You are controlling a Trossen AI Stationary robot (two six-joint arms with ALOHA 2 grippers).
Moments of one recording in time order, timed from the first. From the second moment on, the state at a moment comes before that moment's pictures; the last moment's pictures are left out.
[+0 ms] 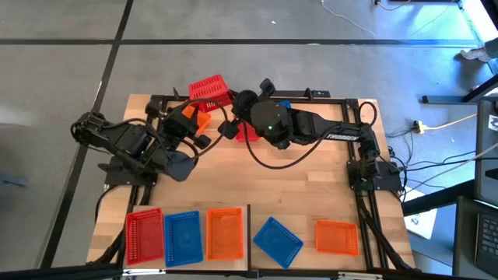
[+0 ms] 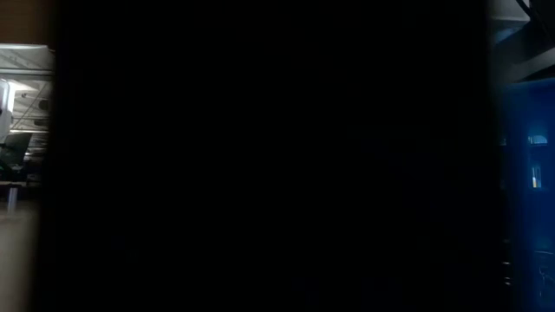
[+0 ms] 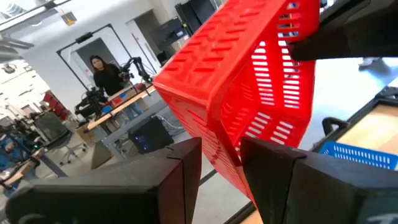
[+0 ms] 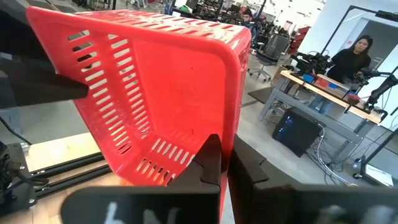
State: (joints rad) left arm -0.42 1.40 1.75 -1.26 -1.55 -0.52; right arm 0.09 2.00 2.34 -0.54 0.90 -0.11
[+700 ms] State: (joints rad) left arm -0.37 1.41 1.75 -1.19 -1.49 -0.38; right arm 0.10 2.00 2.34 -0.56 0.89 -0.06
